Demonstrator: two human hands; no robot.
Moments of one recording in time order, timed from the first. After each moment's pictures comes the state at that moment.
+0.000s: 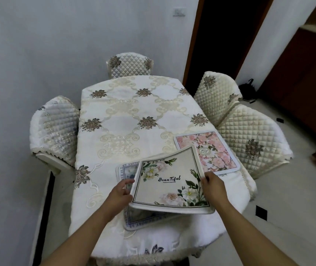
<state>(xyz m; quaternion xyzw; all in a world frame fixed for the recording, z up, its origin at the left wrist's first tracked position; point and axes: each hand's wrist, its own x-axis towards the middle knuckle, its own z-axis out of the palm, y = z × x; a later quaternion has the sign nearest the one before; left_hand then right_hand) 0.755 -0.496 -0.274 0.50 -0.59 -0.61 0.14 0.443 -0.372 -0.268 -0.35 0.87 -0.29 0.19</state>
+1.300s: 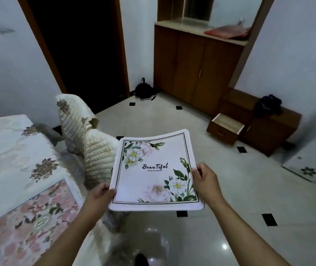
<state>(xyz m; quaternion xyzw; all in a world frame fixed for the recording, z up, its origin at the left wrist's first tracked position) 0.105 -0.365 -0.219 0.39 -0.70 -0.59 0.11 -0.115 -0.122 -0.223 -0.15 0.88 -0.44 0.09</state>
